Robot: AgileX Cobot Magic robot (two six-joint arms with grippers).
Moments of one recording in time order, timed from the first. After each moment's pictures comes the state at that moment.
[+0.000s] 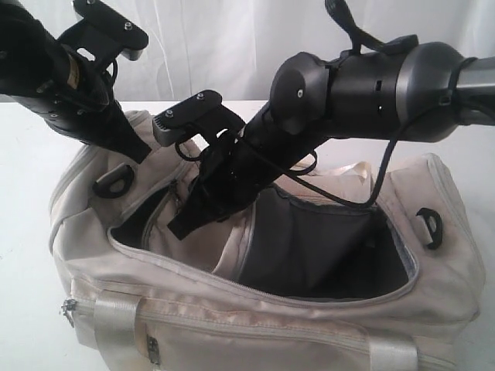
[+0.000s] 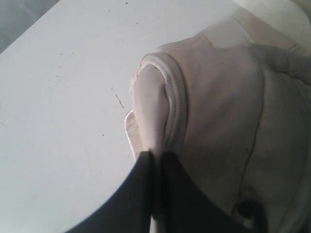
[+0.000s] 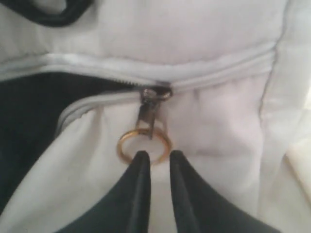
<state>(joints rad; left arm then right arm) -0.48 1.47 -1.20 0.48 0.78 -0.18 0.70 1.79 -1.28 0.46 0.60 -0.61</state>
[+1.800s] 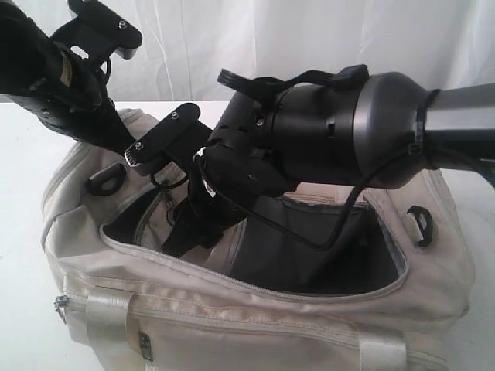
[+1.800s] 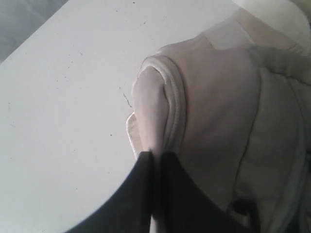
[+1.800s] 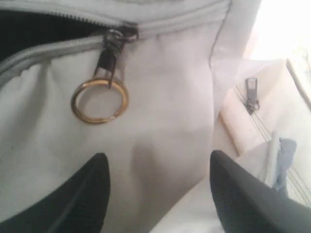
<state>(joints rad) -0.47 1.46 -1.20 0.48 0.78 -0.16 0.92 1.78 -1.28 -0.44 0.65 0.26</state>
